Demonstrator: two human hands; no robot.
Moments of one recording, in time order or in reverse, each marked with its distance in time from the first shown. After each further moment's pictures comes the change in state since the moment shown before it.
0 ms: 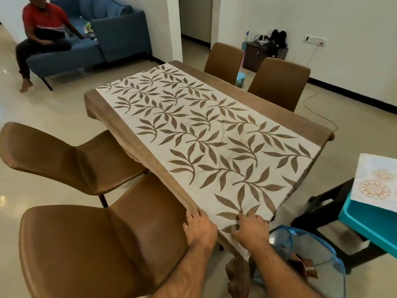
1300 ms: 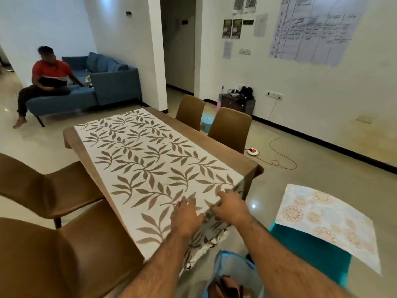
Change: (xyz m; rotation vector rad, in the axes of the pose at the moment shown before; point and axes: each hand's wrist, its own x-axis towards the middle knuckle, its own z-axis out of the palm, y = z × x) left_hand -0.109 0.260 -0.024 -0.102 0.214 0.181; right_hand -0.037 0.228 -0.201 0.161 0.183 -0.254
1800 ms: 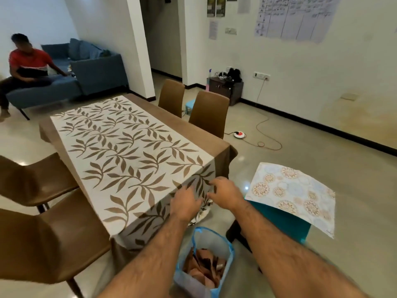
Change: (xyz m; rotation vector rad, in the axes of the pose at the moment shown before) left_hand -0.046 0.143 0.065 0.022 0.048 0.041; right_hand -0.057 0.136 -0.046 0.121 -0.029 -0.020
